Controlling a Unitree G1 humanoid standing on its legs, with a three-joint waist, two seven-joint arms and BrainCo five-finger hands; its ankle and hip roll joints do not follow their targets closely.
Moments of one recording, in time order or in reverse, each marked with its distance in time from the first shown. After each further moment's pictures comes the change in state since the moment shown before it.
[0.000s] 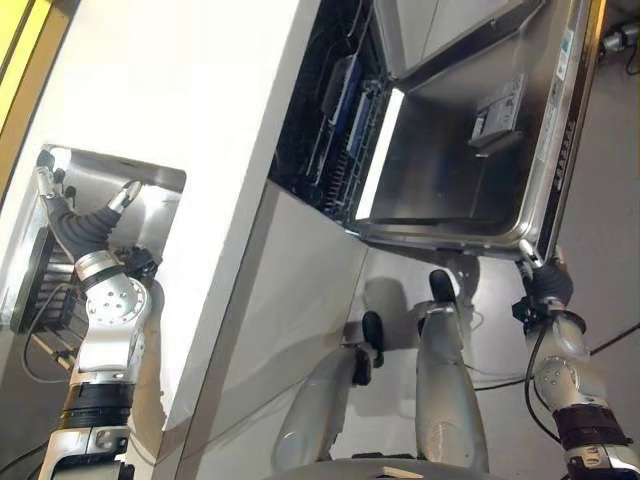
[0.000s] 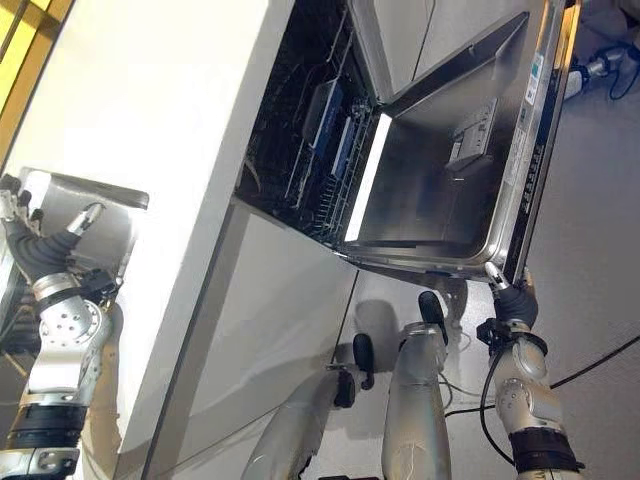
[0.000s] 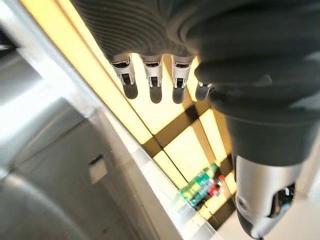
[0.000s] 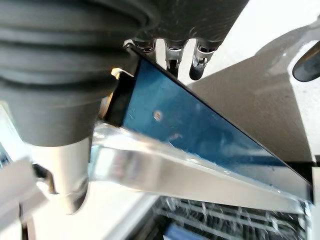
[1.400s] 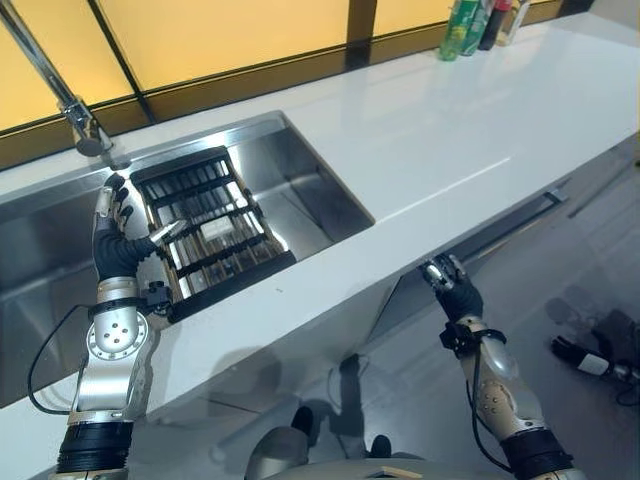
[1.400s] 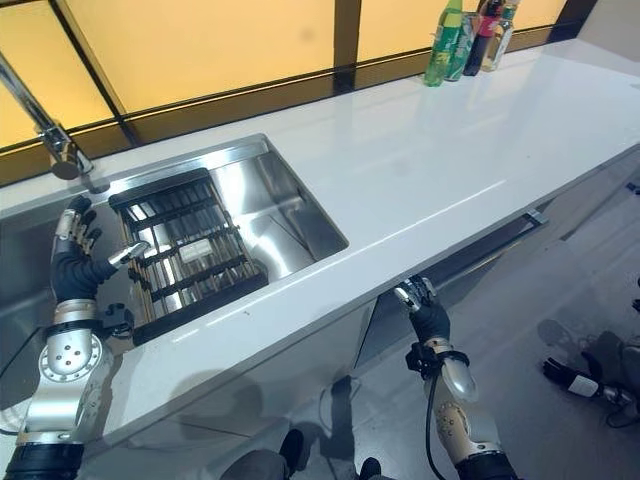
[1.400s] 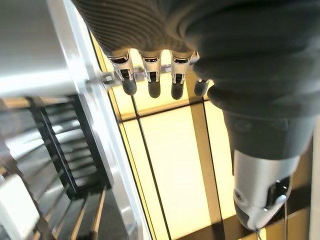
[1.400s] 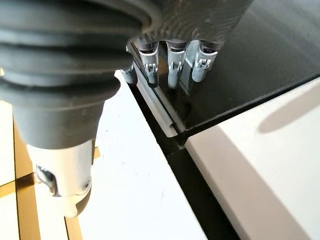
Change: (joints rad) left arm 0.175 -0.028 0.033 -0.133 0.045 0.027 -0.330; right arm 0.052 0.185 0.171 -0.137 -0.201 0.033 0.097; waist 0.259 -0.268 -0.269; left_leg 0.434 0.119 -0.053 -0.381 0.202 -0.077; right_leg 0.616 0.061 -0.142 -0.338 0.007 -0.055
